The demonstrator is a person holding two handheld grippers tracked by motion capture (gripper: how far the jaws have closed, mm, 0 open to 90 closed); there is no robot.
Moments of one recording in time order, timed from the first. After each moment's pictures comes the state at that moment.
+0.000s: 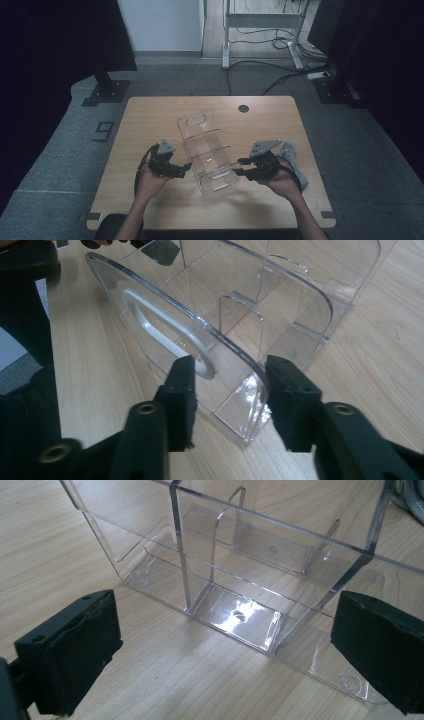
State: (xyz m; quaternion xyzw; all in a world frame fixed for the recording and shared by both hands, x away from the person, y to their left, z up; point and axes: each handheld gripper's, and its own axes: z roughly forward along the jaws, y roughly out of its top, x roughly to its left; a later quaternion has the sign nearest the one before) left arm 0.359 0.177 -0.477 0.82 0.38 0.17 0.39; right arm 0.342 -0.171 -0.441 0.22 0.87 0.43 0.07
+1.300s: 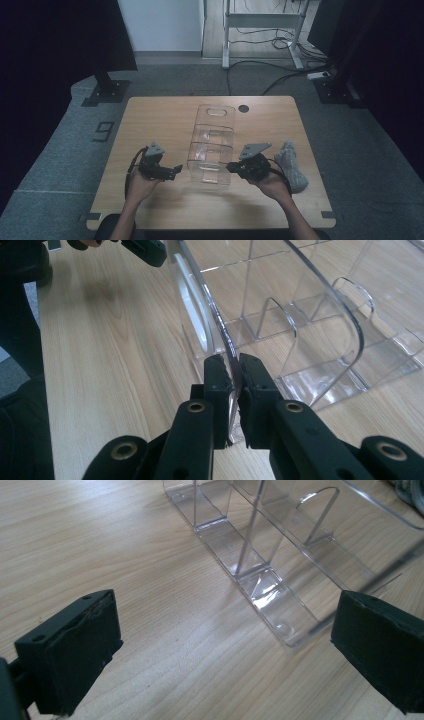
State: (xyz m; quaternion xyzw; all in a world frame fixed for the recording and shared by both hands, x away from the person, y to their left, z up) left arm 0.352 0.209 -0.482 0.81 0.40 0.15 0.39; right arm 0.335 -0.142 -0.443 0.22 0.87 0.42 0.09
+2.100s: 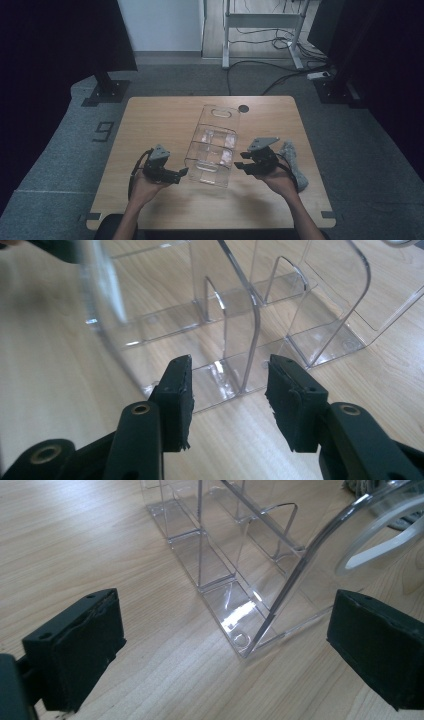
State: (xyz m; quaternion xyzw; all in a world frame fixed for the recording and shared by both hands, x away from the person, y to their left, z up) left arm 0.341 0.189 -0.476 0.82 0.37 0.14 0.41; right arm 0.355 -0.166 -0.447 0.28 0.87 0.40 0.12
